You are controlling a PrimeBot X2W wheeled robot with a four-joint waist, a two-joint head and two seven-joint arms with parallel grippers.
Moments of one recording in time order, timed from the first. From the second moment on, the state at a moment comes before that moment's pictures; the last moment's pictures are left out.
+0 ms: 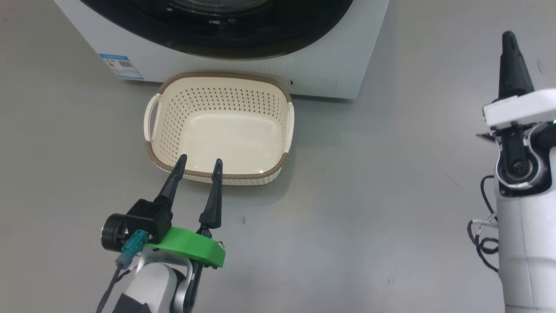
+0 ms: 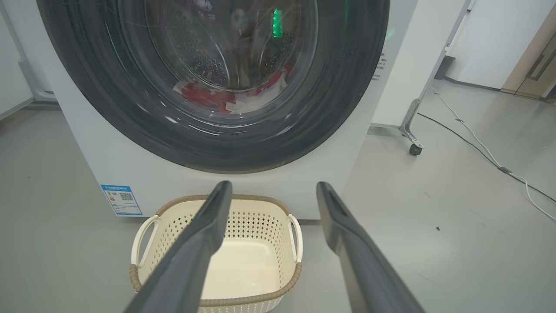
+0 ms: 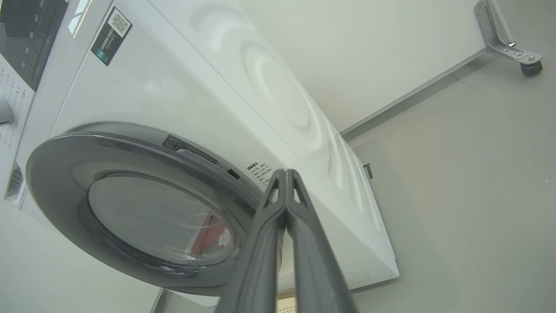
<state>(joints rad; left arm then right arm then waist) -0.25 0.04 -0.38 0.21 -0.40 0.07 -0.25 -0.52 -0.07 -0.07 0.17 0.82 0.10 0.06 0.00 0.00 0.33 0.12</state>
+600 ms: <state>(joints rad) -0.35 0.03 -0.45 0.18 -0.46 0.08 -0.25 -0.91 -0.10 -0.12 0.22 0.99 0.00 0.31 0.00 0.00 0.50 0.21</state>
